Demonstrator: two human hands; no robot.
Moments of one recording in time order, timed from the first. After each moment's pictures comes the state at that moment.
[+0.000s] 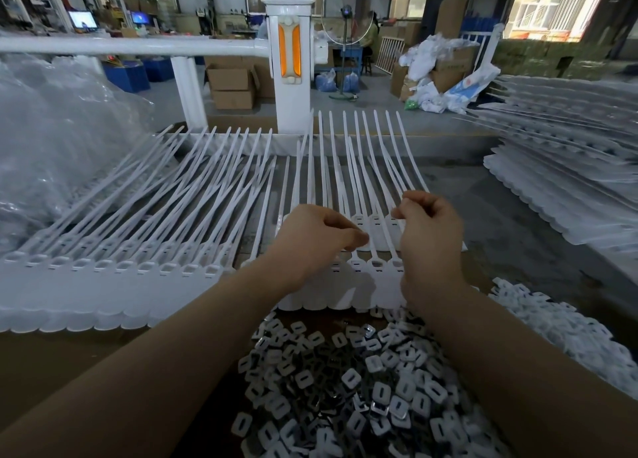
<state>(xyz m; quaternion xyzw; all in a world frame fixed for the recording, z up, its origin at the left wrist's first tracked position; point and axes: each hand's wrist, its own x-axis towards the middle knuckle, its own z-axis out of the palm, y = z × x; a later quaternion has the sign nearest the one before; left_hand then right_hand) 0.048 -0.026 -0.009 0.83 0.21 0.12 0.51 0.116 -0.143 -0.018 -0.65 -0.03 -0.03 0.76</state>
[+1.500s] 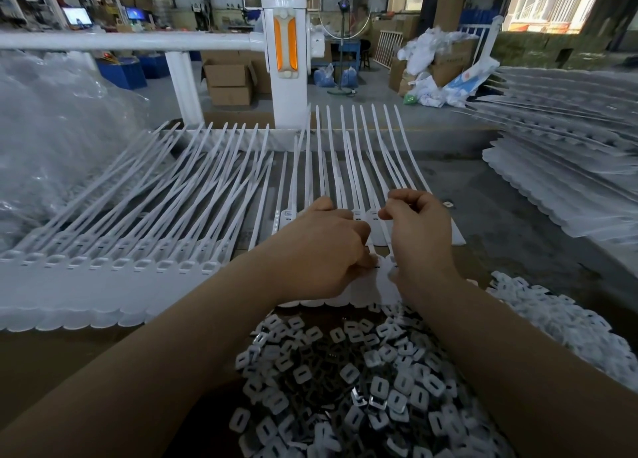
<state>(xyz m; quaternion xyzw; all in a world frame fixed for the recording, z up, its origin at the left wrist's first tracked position) 0.036 -0.025 -0.003 0.97 -0.18 0.11 -0.11 0.114 -0.140 -0.021 -0.69 -0.06 0.01 0.72</state>
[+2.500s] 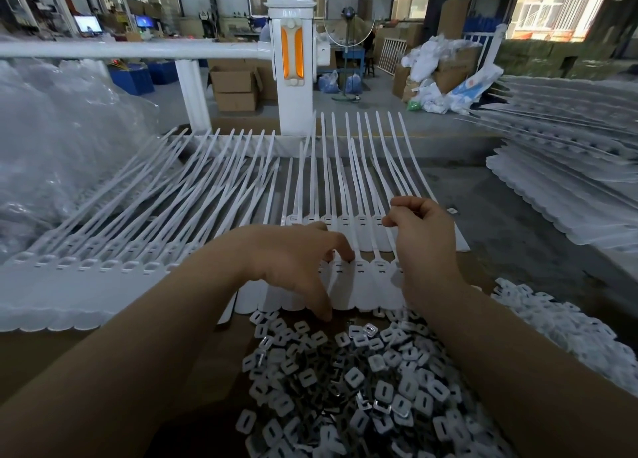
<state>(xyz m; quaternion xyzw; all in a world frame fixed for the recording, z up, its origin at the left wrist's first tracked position) 0.026 0.000 0.018 0.97 0.01 -0.19 0.16 0.111 -0.143 -0.017 -0.69 -0.05 0.04 0.72</state>
